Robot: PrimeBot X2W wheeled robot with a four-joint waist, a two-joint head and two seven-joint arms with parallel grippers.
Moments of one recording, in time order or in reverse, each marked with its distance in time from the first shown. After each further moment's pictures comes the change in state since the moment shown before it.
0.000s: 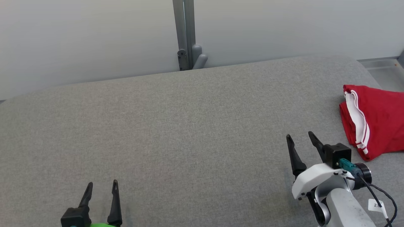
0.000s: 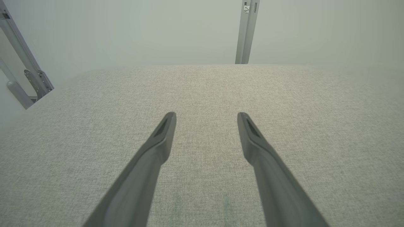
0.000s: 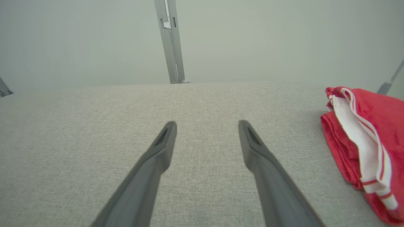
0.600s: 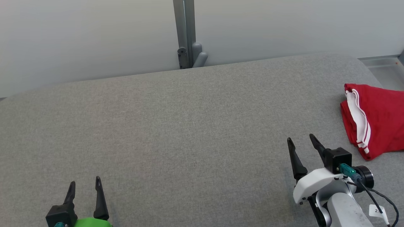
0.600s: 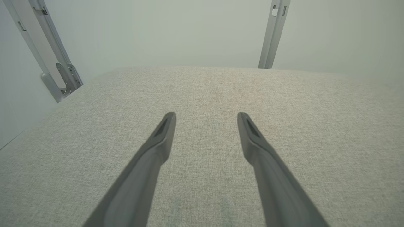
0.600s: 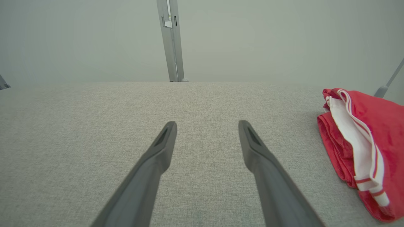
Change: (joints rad) left arm -0.037 -0.001 0.079 0.039 -0.010 0.038 0.000; right arm 0.042 0.010 -0.022 -0.055 -0.051 0.000 0.000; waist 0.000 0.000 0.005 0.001
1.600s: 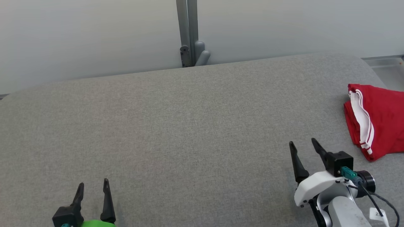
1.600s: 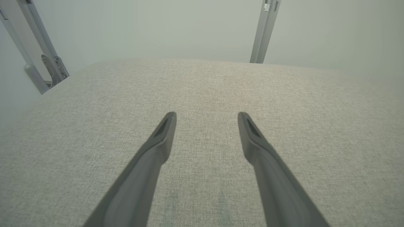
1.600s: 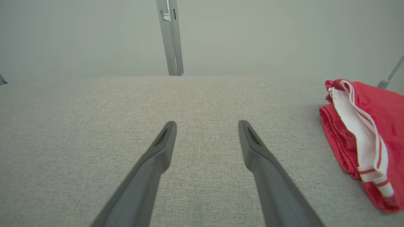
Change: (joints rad) left arm 0.013 -0.001 -0.031 0.000 -0.027 -0.019 0.000; right arm 0.015 0.001 0.007 0.003 0.010 0.000 0.000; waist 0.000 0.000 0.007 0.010
